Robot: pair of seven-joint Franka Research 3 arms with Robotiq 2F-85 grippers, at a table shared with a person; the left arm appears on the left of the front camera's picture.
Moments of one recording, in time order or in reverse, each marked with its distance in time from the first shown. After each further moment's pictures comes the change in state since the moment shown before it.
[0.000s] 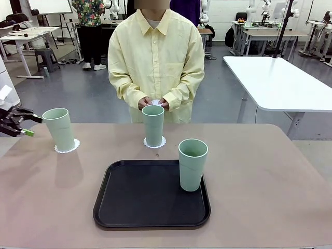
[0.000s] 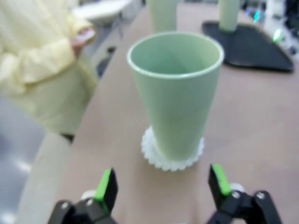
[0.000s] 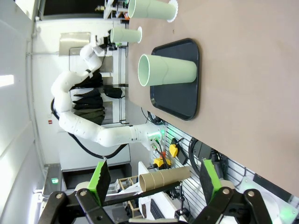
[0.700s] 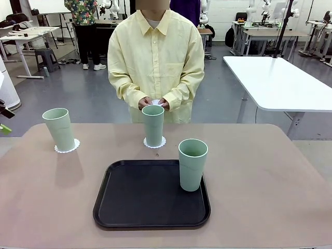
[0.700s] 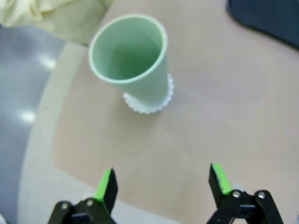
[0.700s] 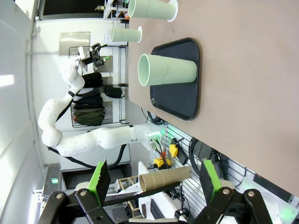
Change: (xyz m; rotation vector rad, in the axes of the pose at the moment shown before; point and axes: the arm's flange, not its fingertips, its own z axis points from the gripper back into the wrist) left arm 0.125 -0.107 0.038 0.194 0.511 0.161; right arm 0.000 0.000 0.000 0.000 0.000 0.000
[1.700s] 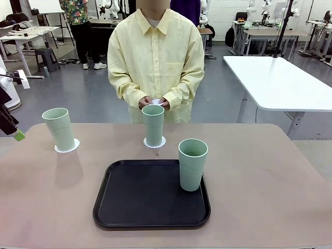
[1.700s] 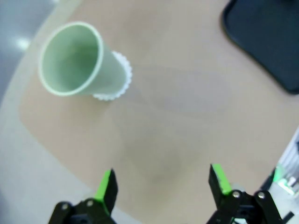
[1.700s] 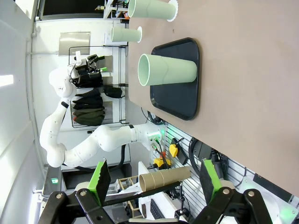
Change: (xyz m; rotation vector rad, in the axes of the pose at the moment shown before) left arm 0.098 -0.097 0.004 0.043 0.238 0.318; right arm 0.000 0.000 0.000 0.000 0.000 0.000
